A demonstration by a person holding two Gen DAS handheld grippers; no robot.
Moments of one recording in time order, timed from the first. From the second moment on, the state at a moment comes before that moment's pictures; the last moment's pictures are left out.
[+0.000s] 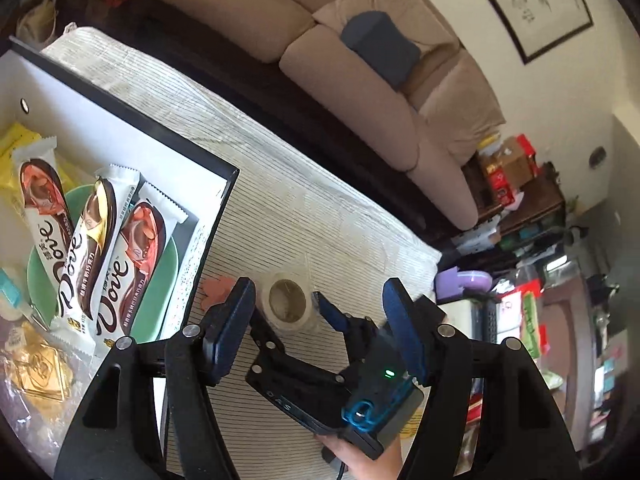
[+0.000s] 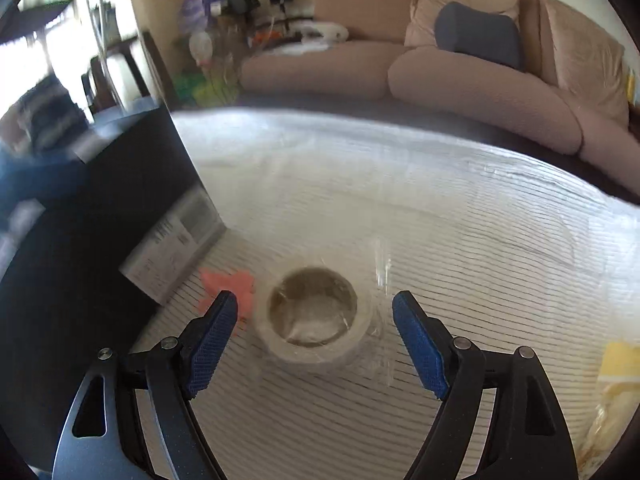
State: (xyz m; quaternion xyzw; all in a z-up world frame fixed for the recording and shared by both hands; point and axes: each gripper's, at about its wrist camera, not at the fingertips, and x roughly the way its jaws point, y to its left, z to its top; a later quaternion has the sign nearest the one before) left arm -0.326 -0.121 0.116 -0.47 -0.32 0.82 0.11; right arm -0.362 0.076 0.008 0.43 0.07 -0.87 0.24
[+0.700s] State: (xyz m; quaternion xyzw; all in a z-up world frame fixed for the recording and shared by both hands) left arm -0.302 0.028 0.059 -0.41 0.04 0.91 -0.08; right arm -0.162 0.274 0.127 0.39 -0.18 -0.89 0.14
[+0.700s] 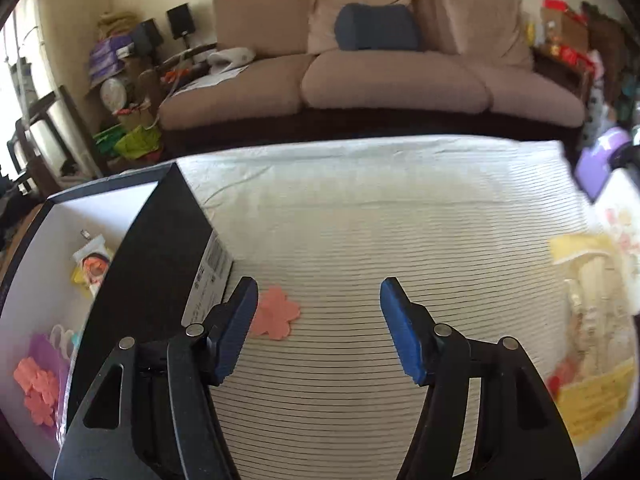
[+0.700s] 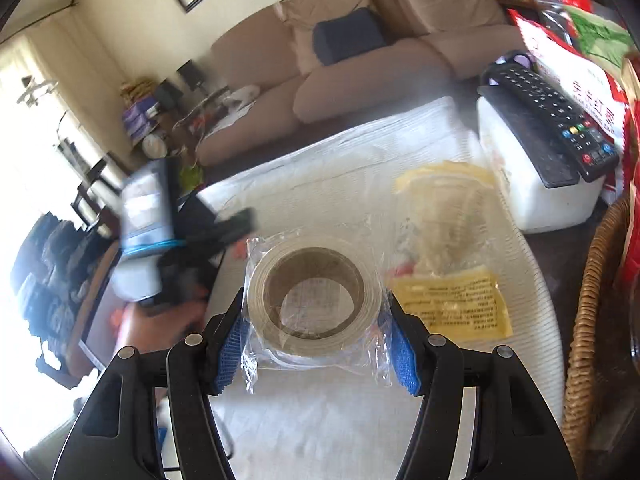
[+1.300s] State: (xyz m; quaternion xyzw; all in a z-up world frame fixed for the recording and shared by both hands) left arm -0.338 -0.014 0.010 -0.45 -0.09 0.88 -0.09; right arm -0.160 0.257 0.098 0.42 -0.17 -0.87 0.17
